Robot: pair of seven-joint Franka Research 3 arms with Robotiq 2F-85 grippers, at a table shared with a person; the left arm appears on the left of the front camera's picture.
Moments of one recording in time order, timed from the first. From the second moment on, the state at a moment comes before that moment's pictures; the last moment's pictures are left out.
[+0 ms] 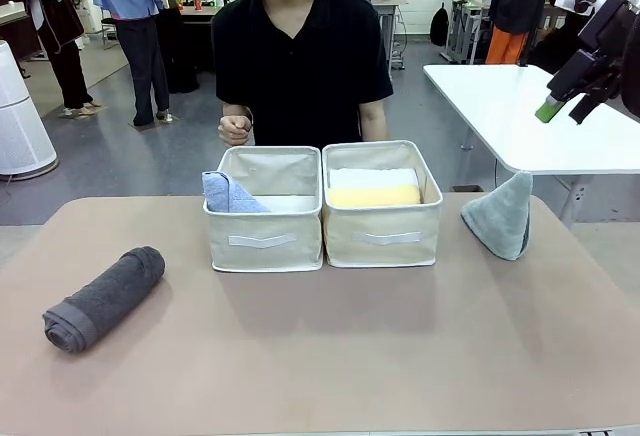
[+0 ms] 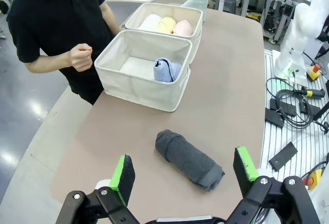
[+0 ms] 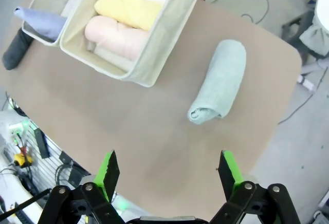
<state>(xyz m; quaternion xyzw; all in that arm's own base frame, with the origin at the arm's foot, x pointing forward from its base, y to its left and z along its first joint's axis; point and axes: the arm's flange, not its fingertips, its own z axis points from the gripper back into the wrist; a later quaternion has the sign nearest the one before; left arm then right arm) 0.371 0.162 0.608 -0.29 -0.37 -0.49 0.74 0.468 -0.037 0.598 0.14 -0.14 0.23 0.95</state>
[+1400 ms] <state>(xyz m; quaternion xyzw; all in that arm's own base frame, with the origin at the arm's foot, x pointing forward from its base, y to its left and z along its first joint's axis) 0.371 0.162 0.608 -0.29 -0.37 -0.49 0.74 0.552 -0.017 0.496 0.03 -0.07 0.02 1.00</state>
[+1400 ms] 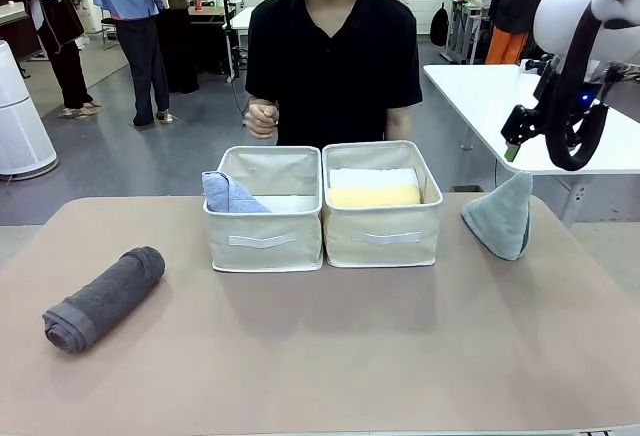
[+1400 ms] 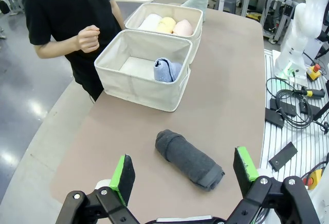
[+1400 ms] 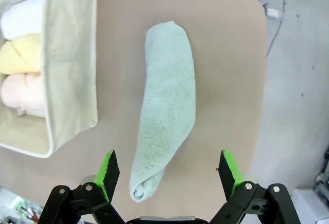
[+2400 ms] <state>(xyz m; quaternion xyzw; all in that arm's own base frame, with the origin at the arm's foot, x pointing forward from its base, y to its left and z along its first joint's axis) 0.371 0.162 0.608 -0.29 -0.37 -0.49 0.74 0.556 0.001 0.426 0.02 0.00 0.02 1.00</state>
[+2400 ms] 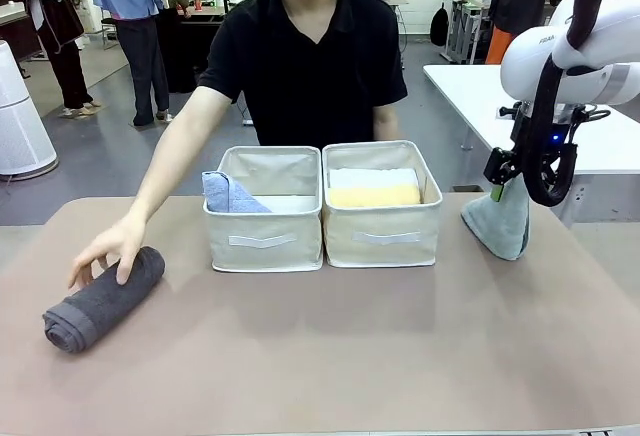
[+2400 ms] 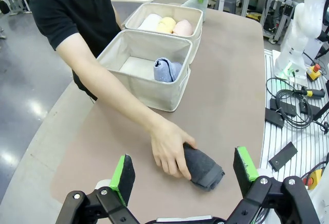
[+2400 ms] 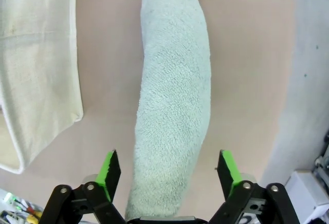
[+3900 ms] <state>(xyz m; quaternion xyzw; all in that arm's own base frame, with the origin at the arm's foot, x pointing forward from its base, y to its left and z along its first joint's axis) 0.371 0.162 0.608 -0.29 -0.37 -0.49 0.74 0.520 -0.018 0.544 0.00 -0.05 0.02 1.00</state>
